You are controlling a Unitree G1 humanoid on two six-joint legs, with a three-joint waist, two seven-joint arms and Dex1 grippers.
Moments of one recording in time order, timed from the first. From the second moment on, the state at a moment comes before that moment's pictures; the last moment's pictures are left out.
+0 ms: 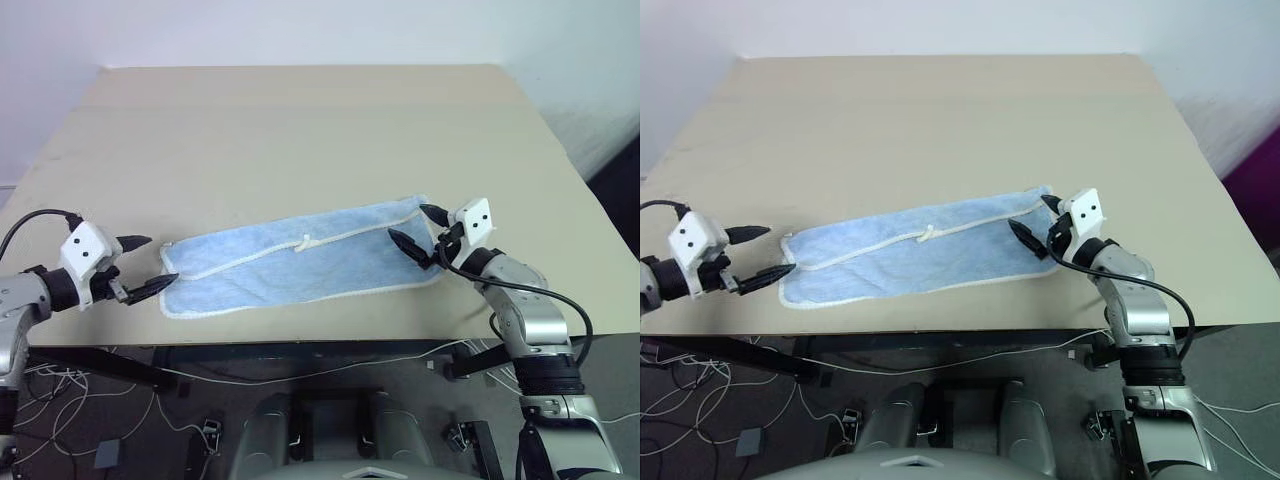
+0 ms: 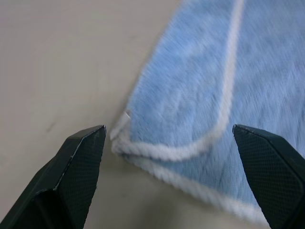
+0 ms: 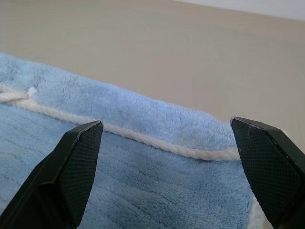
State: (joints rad) left arm -0.15 0.97 0.24 0.29 -0.28 -0.08 -1.16; right arm -0.34 -0.42 -0.08 0.12 0.29 0.17 0.67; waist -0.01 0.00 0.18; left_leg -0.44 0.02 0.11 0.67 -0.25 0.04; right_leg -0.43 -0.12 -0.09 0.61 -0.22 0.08
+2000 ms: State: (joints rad) left arm -0.65 0.99 -0.14 0.91 0.13 -0.88 -1.08; right arm -0.24 -0.39 -0.10 -0.04 0.29 0.23 0.56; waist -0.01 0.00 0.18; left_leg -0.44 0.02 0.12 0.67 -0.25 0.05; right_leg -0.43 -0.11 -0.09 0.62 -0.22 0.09
